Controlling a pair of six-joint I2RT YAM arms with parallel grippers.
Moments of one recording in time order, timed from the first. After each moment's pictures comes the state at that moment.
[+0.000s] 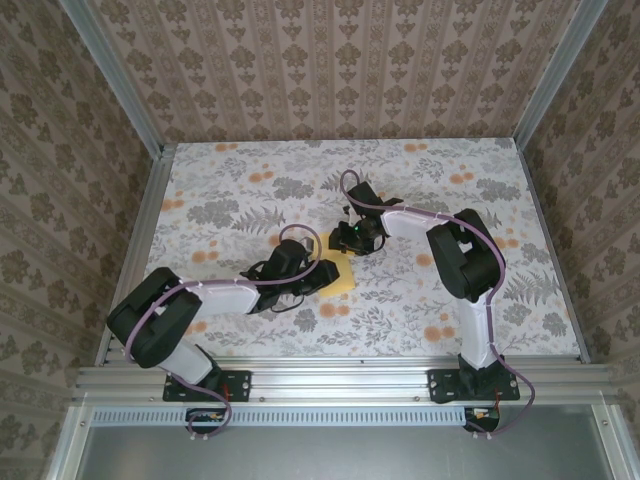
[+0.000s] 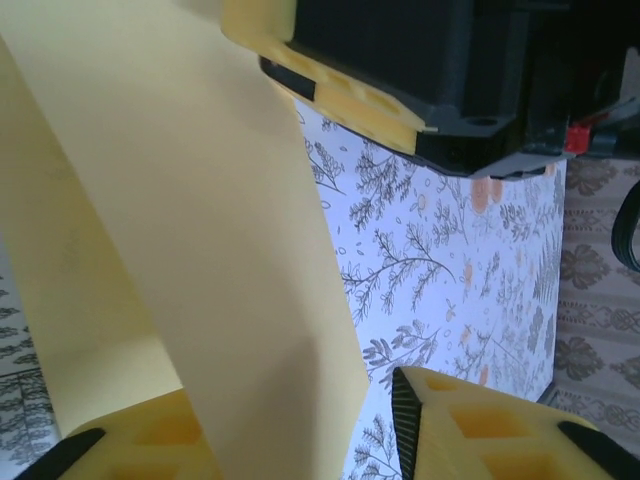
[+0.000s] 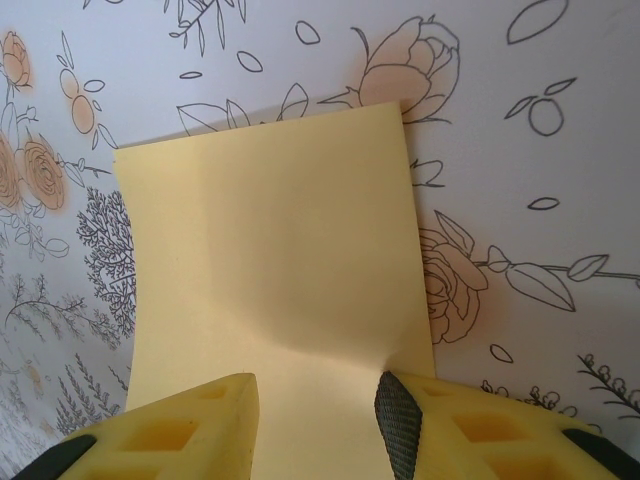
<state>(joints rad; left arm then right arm) -0.82 1.53 0.57 0.32 0.26 -1.09 0.49 2.06 1.36 -0.46 -0.38 0.63</state>
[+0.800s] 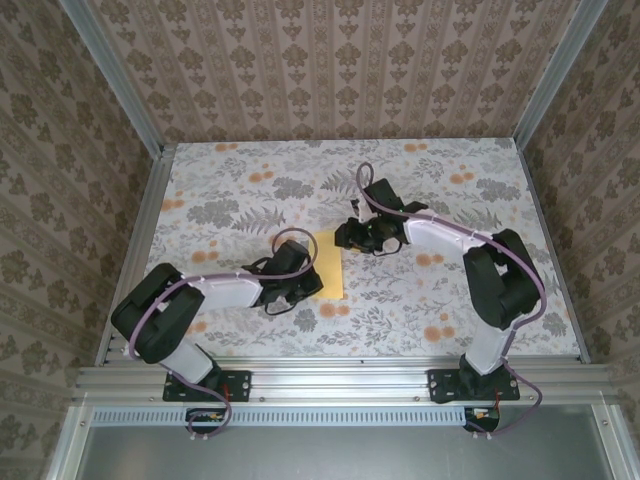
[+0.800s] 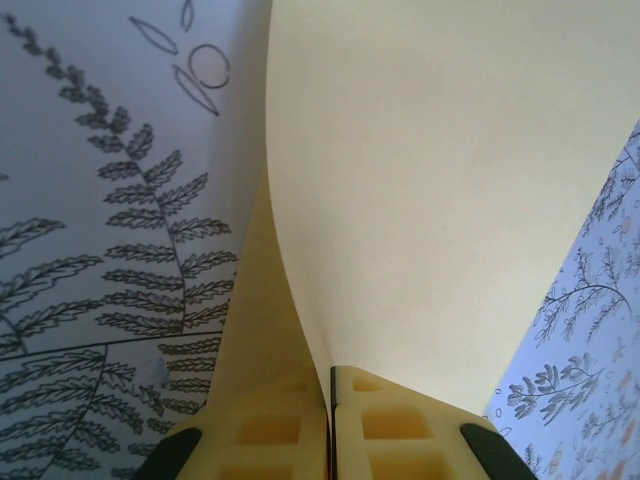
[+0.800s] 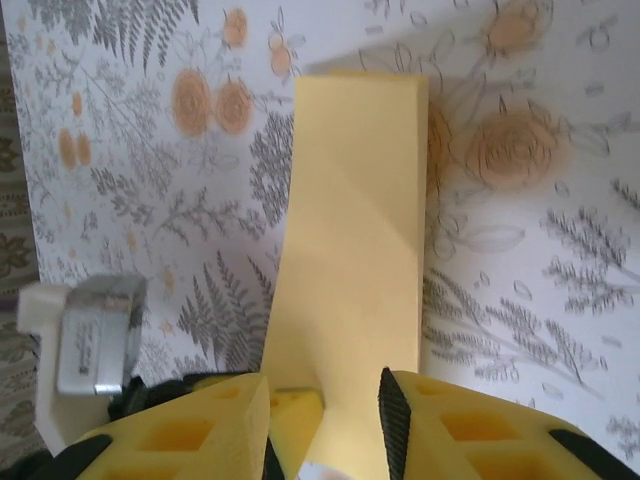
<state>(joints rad) -0.79 1.56 0.64 -0.01 0.17 -1.08 0.48 1.77 1.17 -0.40 -0.47 0.63</state>
